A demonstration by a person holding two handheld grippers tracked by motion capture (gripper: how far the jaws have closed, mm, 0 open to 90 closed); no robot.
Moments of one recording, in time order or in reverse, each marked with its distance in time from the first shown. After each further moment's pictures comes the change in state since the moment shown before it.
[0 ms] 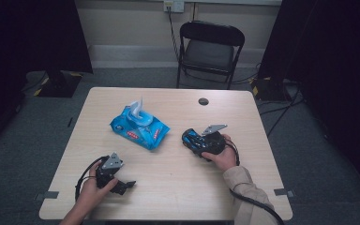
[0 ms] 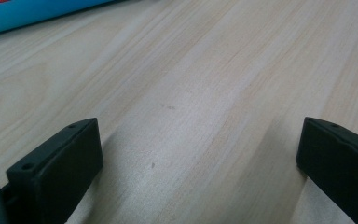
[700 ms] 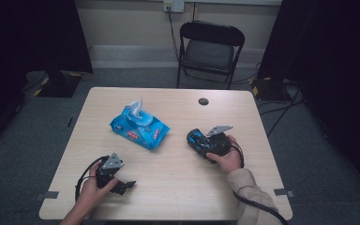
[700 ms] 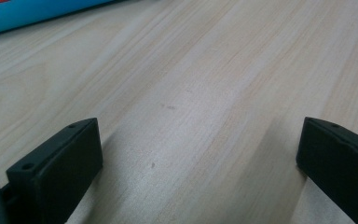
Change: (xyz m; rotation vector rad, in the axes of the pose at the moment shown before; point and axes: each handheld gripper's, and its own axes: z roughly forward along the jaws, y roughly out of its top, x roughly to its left) left arm 0.000 0.000 0.000 0.003 0.000 0.004; right arm -0.001 -0.006 -0.019 0.005 -0.038 0.035
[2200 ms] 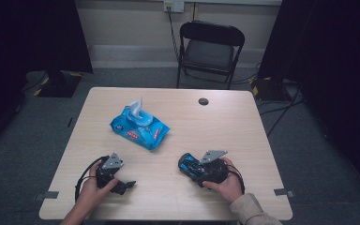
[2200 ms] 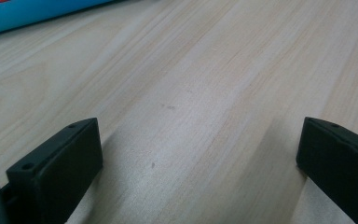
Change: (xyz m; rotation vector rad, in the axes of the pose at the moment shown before) left arm 0.000 0.000 0.000 0.001 0.000 0.000; right arm 0.080 -0.033 -0.028 0.031 0.102 -0.124
